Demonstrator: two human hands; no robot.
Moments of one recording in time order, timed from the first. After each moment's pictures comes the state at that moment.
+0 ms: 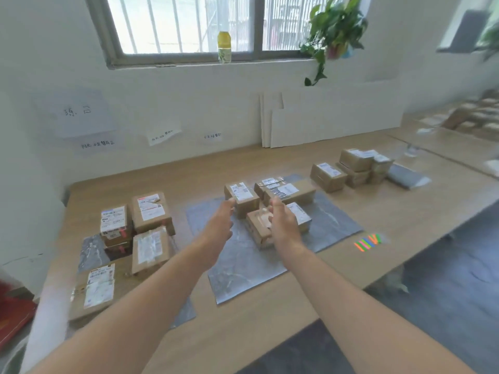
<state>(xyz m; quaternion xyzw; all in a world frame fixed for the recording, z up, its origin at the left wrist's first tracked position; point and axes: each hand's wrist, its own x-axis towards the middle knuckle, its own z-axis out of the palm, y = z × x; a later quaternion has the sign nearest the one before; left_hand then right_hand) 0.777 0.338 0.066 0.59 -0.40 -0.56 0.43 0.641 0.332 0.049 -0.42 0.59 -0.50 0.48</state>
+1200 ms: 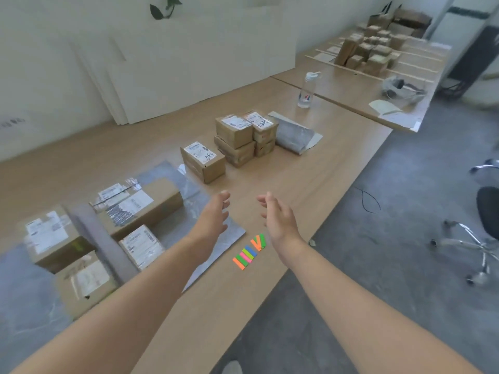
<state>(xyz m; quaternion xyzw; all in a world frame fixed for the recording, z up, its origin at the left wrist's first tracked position) 0.314 0.077 -0.019 0.53 -0.44 -0.67 0.29 0.178 0.131 -0.033 -0.29 0.70 -0.50 0.42</state>
